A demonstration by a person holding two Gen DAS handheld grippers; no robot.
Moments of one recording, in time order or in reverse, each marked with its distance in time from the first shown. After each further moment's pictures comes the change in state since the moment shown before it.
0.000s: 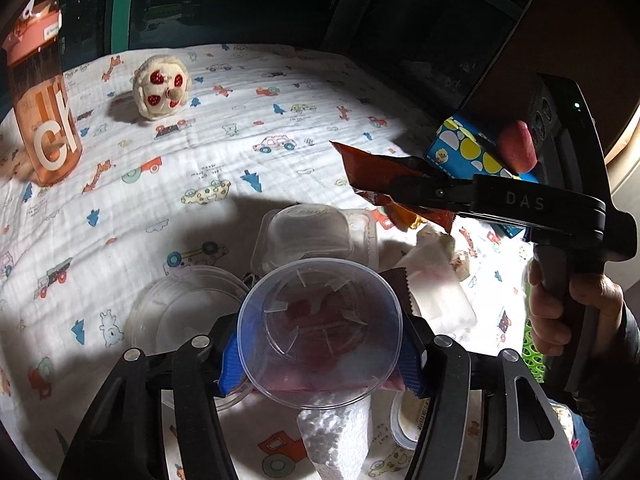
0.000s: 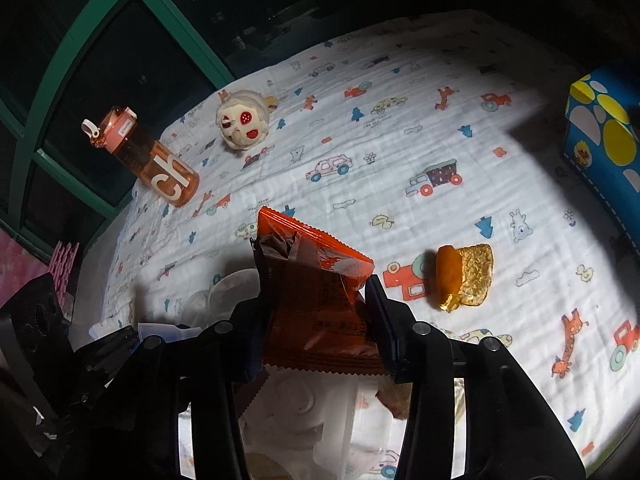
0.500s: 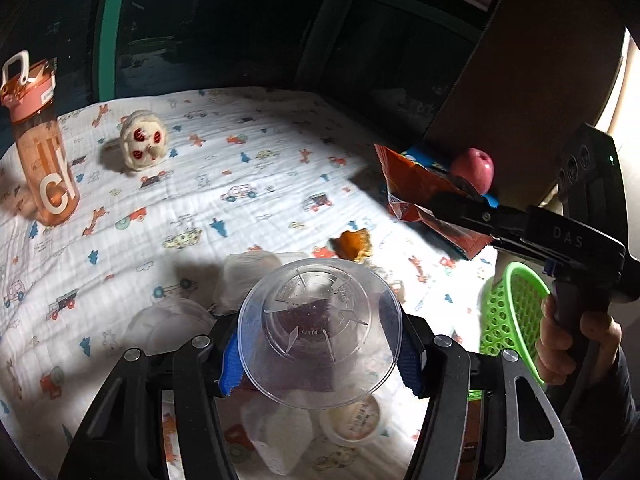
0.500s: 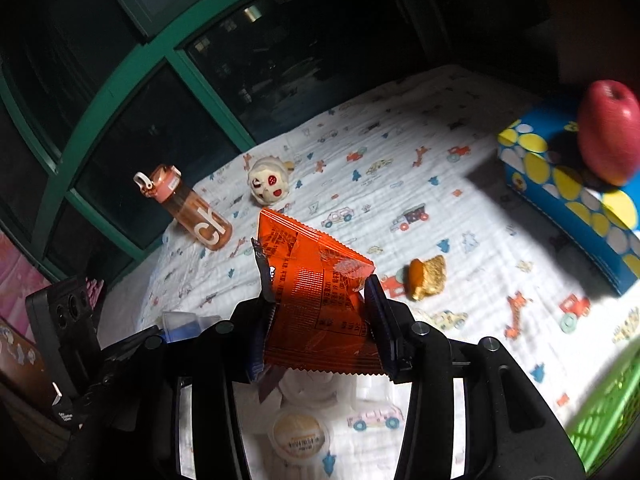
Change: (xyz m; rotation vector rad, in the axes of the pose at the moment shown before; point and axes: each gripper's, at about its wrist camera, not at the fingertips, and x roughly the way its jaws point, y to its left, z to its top) left arm -0.052 -0.043 0.008 0.042 -0.102 -0.059; right arm -0.107 0.001 -0.025 0.058 -0.202 0.040
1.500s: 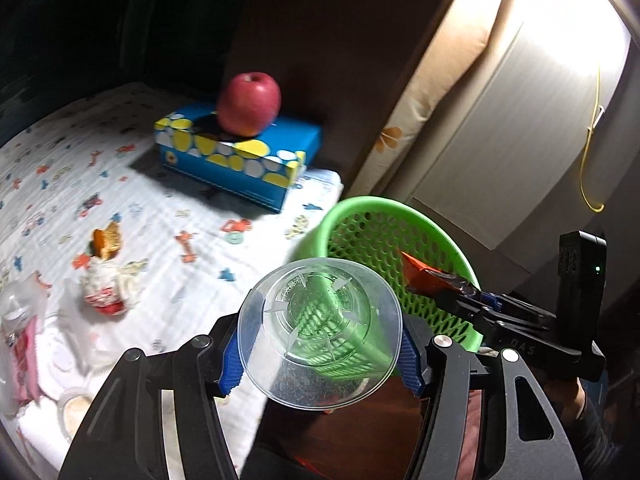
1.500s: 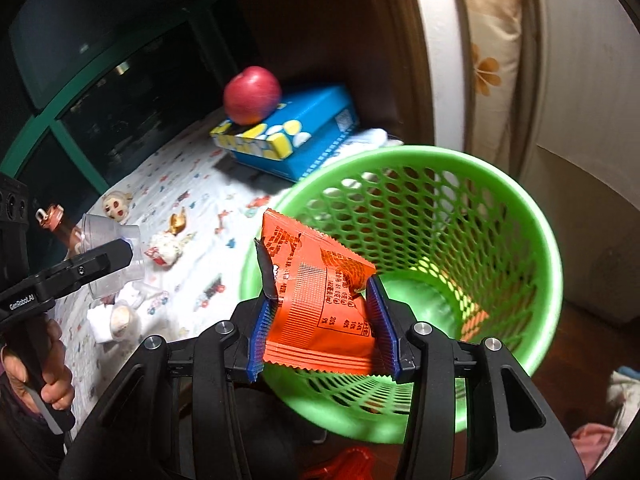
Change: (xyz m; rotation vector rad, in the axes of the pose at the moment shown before) left arm 0.057 -0.239 -0.032 0.280 0.141 -0.292; right arm -0.211 -0.148 -0.161 0.235 -0.148 -0.483
